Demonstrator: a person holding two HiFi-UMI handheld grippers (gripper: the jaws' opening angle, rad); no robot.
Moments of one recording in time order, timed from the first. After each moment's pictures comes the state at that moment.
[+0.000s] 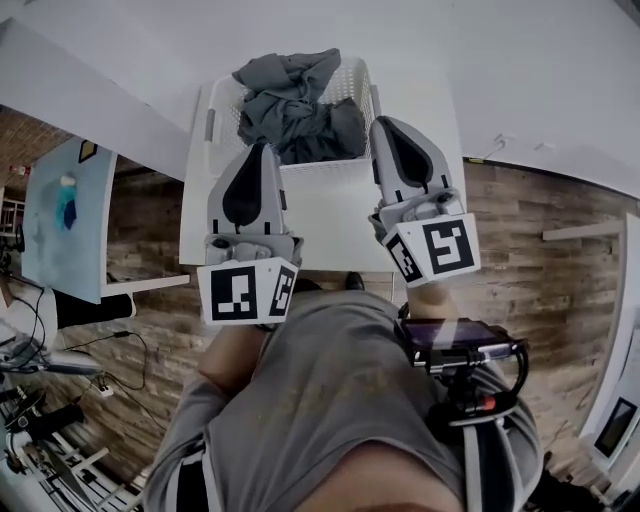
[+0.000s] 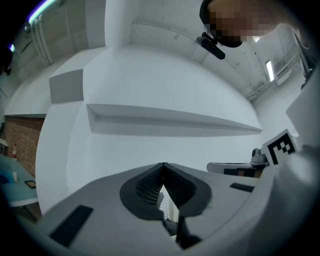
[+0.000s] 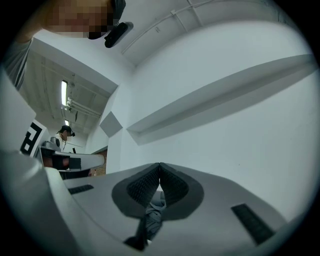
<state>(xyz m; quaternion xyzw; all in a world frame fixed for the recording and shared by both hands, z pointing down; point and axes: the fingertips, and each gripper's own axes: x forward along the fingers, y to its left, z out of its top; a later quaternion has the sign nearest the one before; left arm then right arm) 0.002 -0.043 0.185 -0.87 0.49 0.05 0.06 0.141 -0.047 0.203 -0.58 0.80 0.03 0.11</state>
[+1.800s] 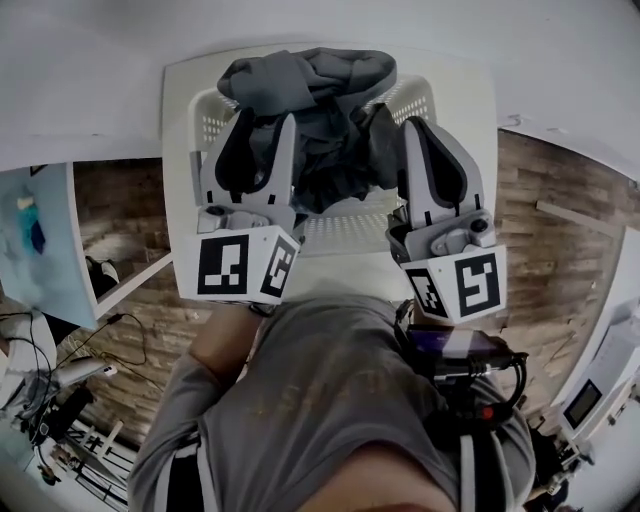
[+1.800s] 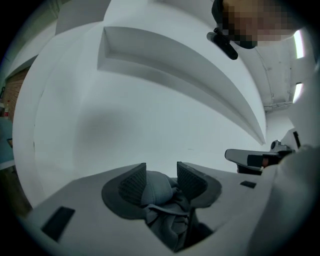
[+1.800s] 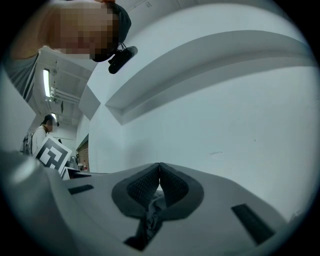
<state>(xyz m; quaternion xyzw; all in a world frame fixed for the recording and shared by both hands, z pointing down) -0.014 -0.264 0.292 -0.87 0.47 -0.02 -0.13 0.122 -0.212 0.255 -0.62 0.78 -0.05 0.06</state>
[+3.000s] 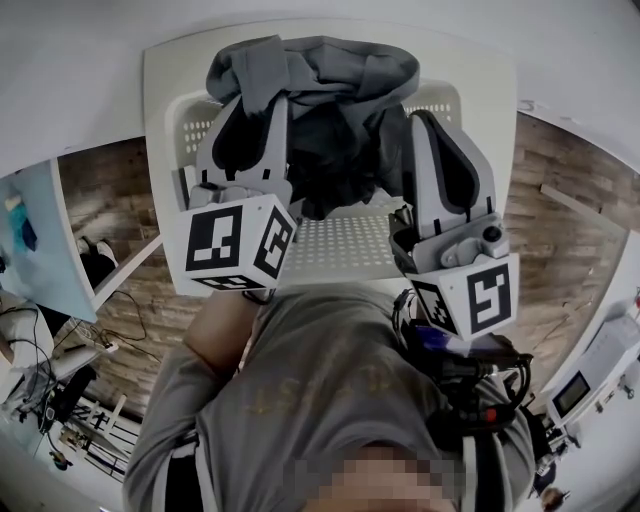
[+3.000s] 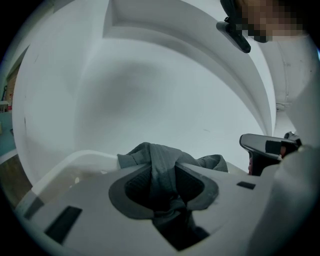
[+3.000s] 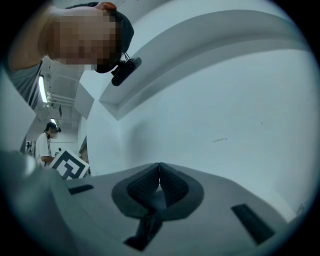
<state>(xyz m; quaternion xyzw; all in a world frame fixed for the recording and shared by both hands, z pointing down) -0.006 -0.307 0.360 -0.85 0.48 -0.09 -0.20 0.126 -0.244 0.283 -0.60 0.79 -0.10 0.05</state>
